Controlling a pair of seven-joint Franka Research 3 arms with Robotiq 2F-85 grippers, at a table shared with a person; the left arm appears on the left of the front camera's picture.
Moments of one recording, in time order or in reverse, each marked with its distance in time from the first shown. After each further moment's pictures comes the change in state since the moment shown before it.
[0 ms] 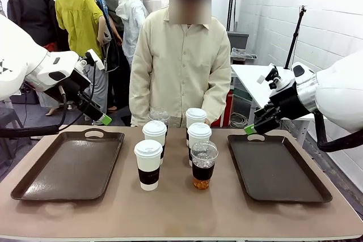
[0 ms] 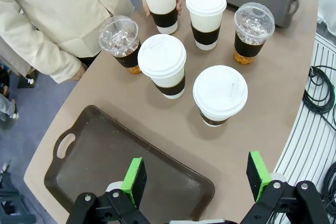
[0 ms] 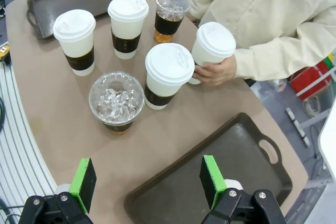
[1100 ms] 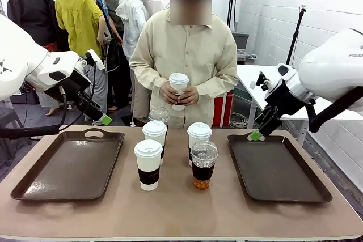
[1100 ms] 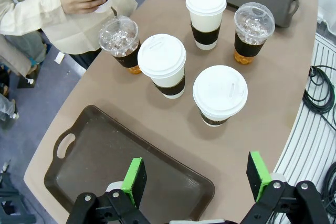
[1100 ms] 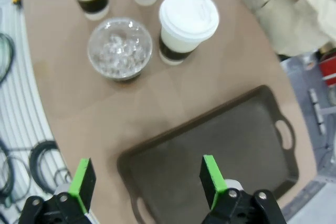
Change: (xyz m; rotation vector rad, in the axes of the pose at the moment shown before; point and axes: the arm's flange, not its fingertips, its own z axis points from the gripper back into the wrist) left arm 0.000 0.000 0.000 0.000 0.001 -0.001; right arm 0.006 -0.044 -0.029 0.168 0.299 0.094
